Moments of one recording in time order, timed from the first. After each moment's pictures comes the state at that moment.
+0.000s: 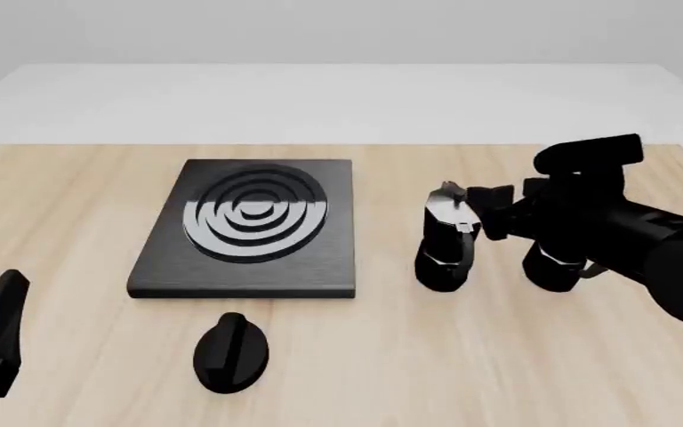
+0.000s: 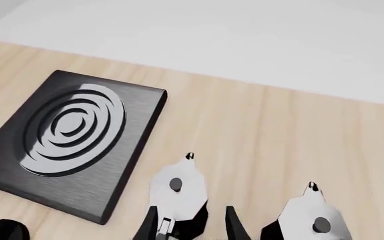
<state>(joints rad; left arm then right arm) 0.00 0.01 0.00 0.00 0.00 0.32 1.23 -0.54 -0.19 0.06</state>
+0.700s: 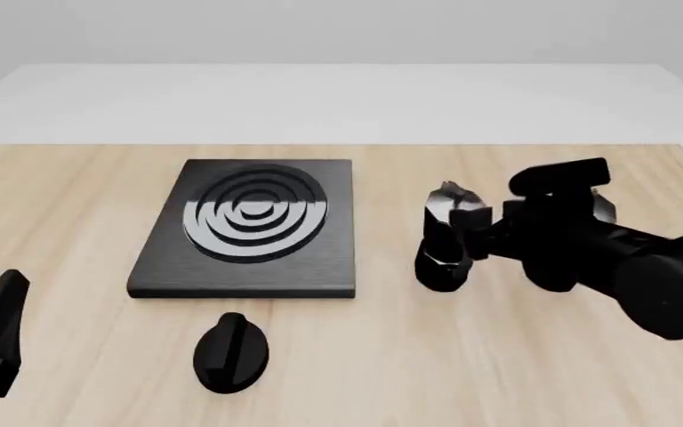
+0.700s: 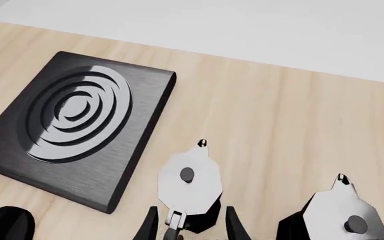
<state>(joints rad) 0.00 0.01 0.00 0.00 0.00 0.36 1.32 -0.51 -0.25 0.10</state>
